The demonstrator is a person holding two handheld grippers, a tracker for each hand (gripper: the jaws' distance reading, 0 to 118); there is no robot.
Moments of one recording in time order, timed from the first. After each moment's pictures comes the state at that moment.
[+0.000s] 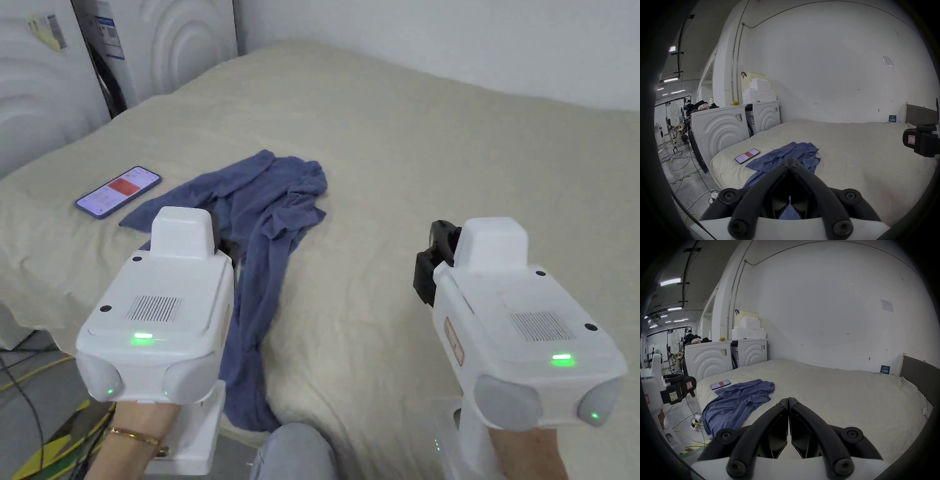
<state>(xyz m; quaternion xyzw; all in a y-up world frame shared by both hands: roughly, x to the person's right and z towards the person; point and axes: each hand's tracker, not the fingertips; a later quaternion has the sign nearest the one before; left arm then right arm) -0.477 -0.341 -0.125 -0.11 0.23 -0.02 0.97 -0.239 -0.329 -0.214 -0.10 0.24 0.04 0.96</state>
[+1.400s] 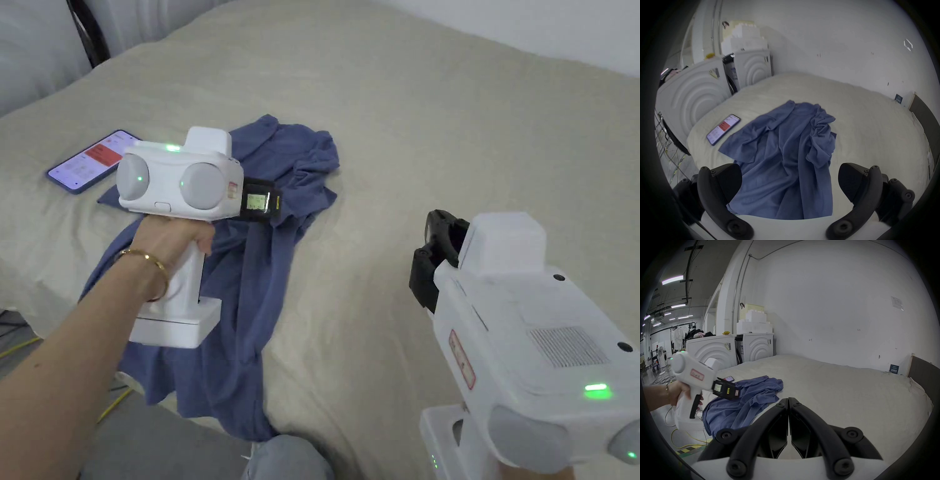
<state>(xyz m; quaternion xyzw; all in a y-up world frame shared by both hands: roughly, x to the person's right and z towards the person) -0.598 -0.378 -0.329 -0.38 0.17 0.06 0.91 -0.287 -0.345 -0.262 -0.13 0.26 0.05 0.96</state>
